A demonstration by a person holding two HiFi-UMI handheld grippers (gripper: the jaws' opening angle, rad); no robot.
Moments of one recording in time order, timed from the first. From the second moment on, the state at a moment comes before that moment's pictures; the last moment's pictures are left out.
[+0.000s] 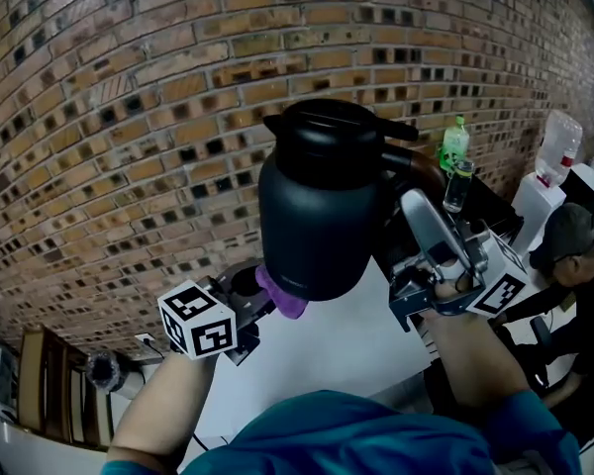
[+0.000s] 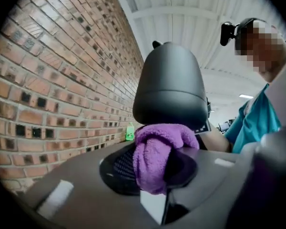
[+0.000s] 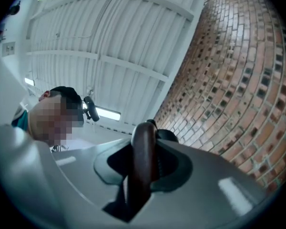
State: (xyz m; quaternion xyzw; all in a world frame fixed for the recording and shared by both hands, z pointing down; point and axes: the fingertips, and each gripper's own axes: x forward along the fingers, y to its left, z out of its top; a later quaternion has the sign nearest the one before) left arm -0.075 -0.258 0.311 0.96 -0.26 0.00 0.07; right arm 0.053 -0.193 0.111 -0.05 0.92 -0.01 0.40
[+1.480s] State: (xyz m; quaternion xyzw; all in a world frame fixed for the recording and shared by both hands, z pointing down) left arm -0.099 -0.210 0.301 0.94 -0.18 0.24 -0.18; right arm 0.020 -0.118 0.179 0.09 0.95 0.00 0.28
